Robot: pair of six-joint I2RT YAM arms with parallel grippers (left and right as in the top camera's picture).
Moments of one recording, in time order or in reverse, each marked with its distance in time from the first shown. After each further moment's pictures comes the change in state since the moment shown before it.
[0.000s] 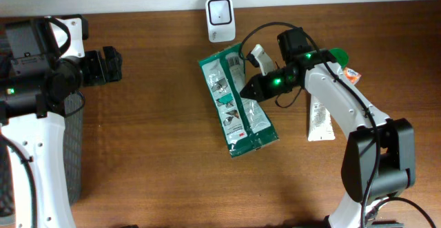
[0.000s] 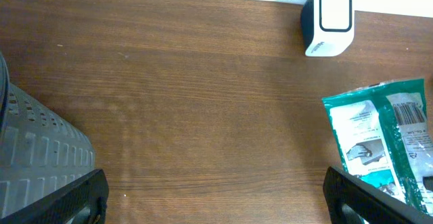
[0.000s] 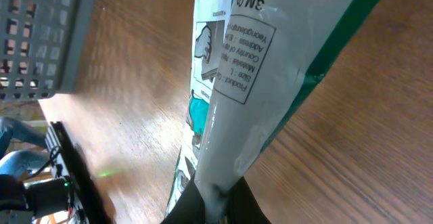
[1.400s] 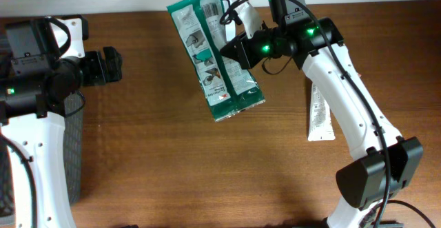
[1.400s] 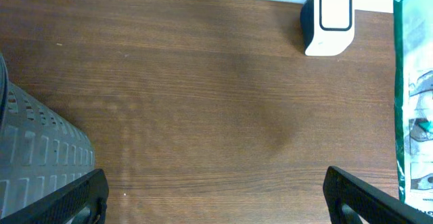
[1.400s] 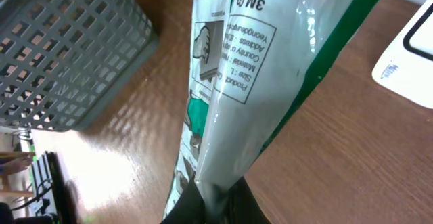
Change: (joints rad) left arm 0.000 0.000 0.000 -0.003 0.000 0.000; right arm 0.103 -0.007 0.445 -0.078 0.061 -0.029
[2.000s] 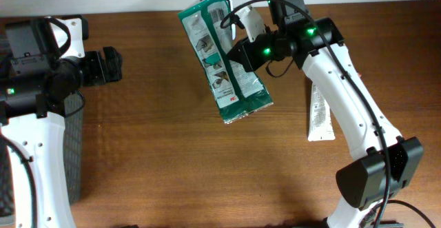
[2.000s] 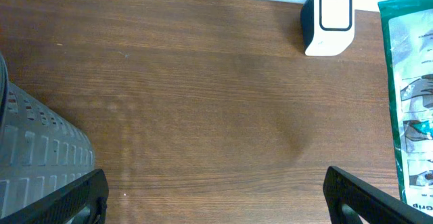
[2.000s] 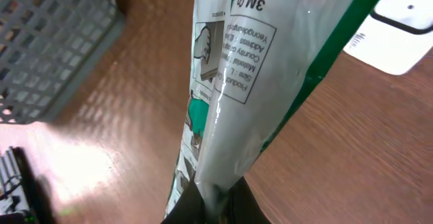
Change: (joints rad) left arm 0.000 0.000 0.000 0.000 0.000 0.000; right arm 0.000 0.000 0.002 -0.066 0.119 -0.020
